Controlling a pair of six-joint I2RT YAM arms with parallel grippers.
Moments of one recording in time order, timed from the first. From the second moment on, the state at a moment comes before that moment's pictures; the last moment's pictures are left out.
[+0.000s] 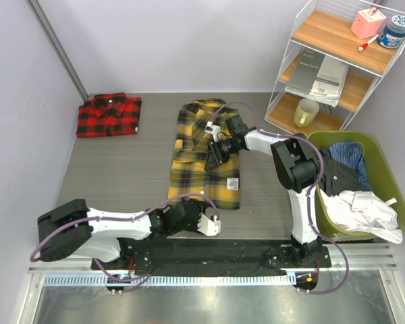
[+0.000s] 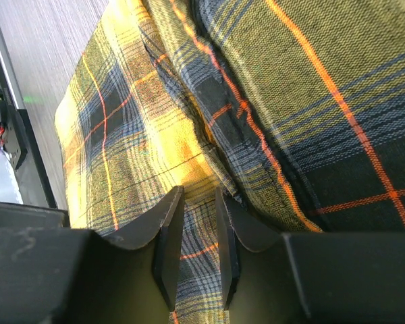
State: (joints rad) left arm -1.20 1.29 0.44 0.07 -0.26 0.74; right arm 0.45 2.17 1.45 -0.34 -0.84 -0.05
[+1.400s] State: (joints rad) left arm -1.14 1.23 1.16 -0.87 0.34 0.32; right arm 0.46 2.06 1.60 -0.61 -0.85 -0.20
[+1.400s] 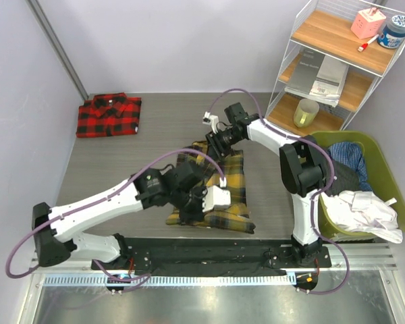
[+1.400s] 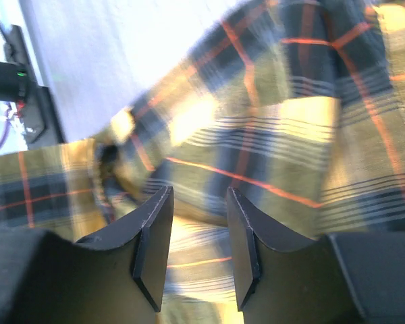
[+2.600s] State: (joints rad) left arm -0.44 2.05 1.84 -1.10 0.60 0.70; right arm 0.29 2.27 1.89 -0.68 -0.88 -0.13
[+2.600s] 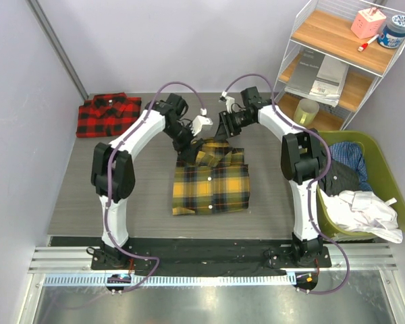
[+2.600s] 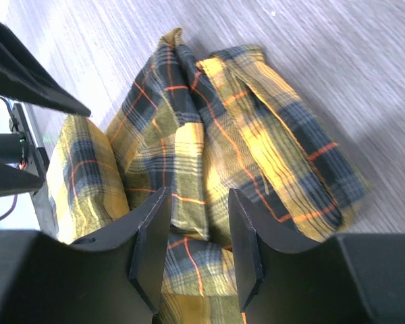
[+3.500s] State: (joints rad) left arm -0.44 1.75 1.32 -0.96 0.60 0.65; right arm 0.44 2.11 1.60 -0.69 -0.81 -0.16
